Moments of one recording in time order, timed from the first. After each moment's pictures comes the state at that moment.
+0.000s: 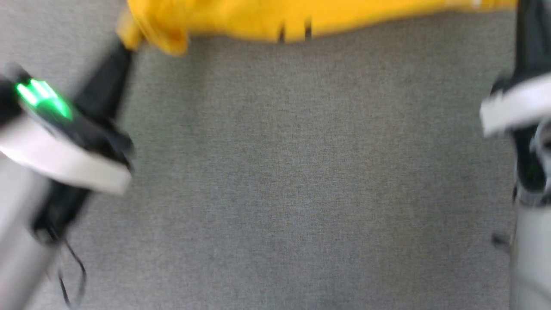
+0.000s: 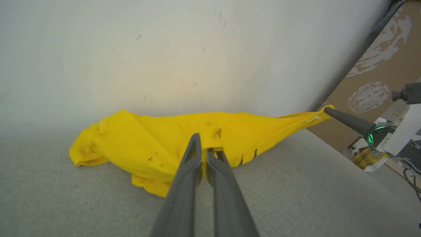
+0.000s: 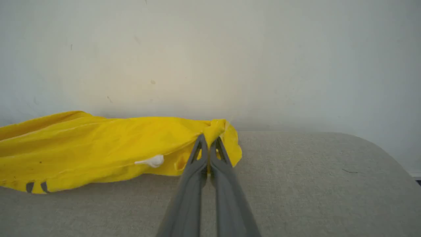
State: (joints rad) left arm -0.64 0.78 -0.54 -0.10 -0.99 -0.12 -0.26; right arm -0.55 -0.06 -0.13 -0.11 0.12 0.13 0.19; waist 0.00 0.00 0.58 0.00
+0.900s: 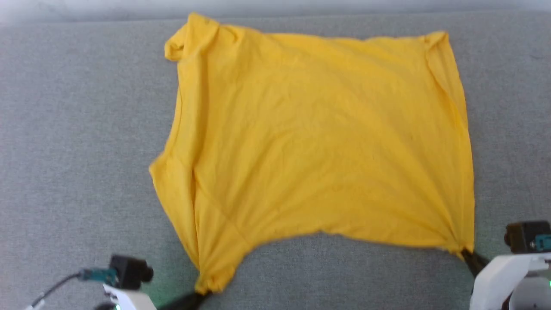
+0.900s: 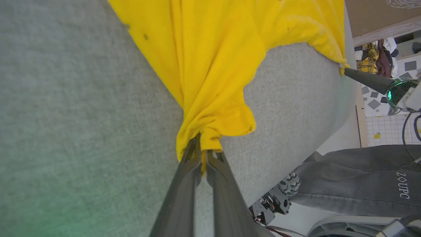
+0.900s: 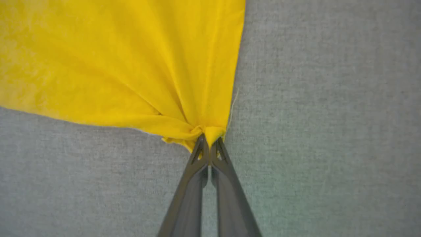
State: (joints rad) left arm -0.11 0.85 -0.82 -0.12 -1.23 0.00 0.08; right arm 0.14 -0.14 -0.13 -0.17 0.26 0.13 0.66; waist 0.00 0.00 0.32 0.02
